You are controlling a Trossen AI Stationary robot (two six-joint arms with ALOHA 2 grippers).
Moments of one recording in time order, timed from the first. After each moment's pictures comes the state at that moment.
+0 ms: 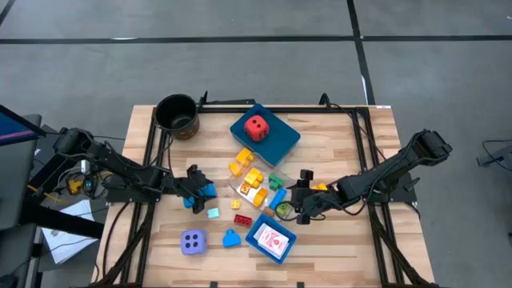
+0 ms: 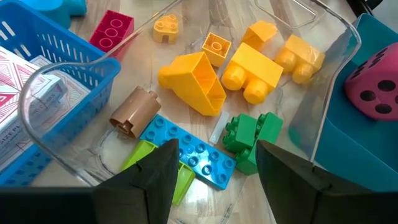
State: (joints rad) left arm -0.28 1.06 0.23 0.10 -0.37 -0.44; right arm 0.42 1.45 0.78 -0.19 0.55 0.20
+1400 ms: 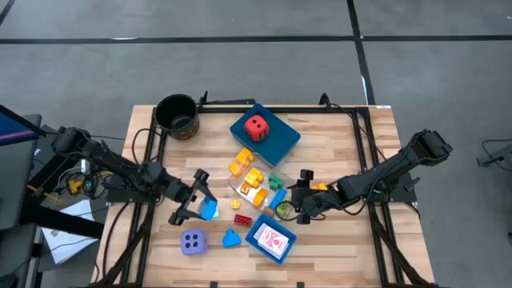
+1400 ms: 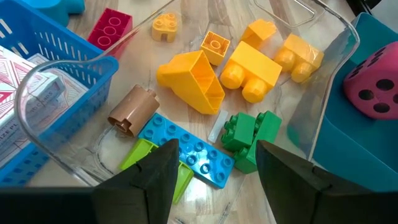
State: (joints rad) left arm -0.32 0.98 0.24 0.97 0.19 0.19; right arm 0.42 1.44 0.78 -0.20 0.55 0.20
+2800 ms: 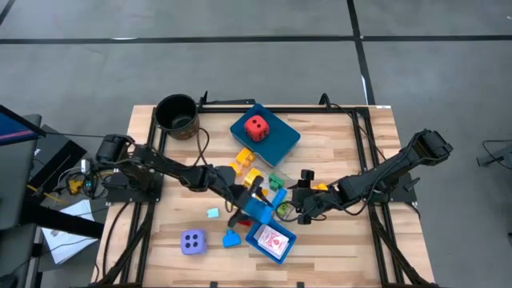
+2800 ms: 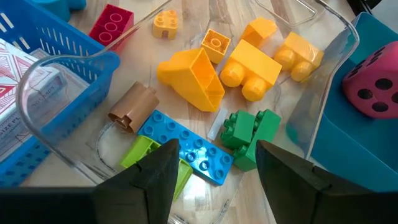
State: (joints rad) left arm -0.18 1.66 0.90 0.56 0.31 0.30; right arm 0.43 1.44 0.78 -0.22 0.55 0.20
